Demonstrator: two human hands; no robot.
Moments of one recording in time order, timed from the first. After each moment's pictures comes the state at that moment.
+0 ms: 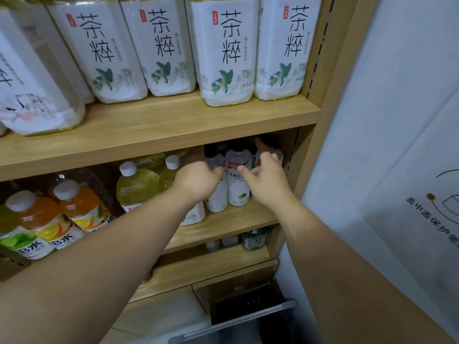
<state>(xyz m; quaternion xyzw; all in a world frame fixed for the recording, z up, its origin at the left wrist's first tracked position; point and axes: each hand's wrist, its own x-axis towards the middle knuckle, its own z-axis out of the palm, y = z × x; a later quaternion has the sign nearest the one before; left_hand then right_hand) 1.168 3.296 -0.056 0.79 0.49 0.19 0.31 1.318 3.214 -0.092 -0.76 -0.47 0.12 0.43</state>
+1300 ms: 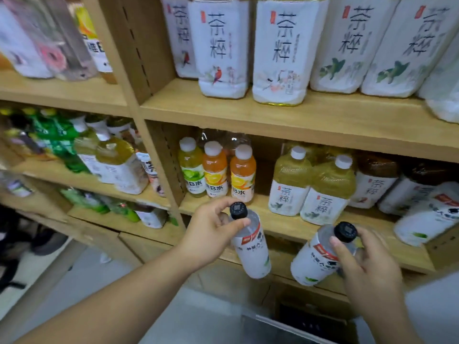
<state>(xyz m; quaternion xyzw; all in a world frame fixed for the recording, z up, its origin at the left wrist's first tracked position) 0.883 3.224 -0.094 0.64 0.49 0.40 0.44 1.144 3.143 -0.111 -0.71 -0.52 0.18 0.45</state>
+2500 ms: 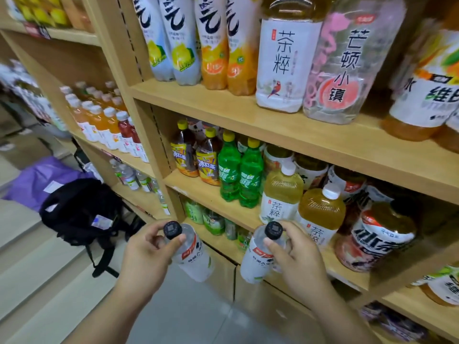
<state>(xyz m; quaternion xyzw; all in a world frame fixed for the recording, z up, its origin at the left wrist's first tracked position) 0.337 3.278 -0.110 0.41 0.70 0.52 0.26 0.610 3.356 -0.130 -0.49 -0.71 0.34 0.36</state>
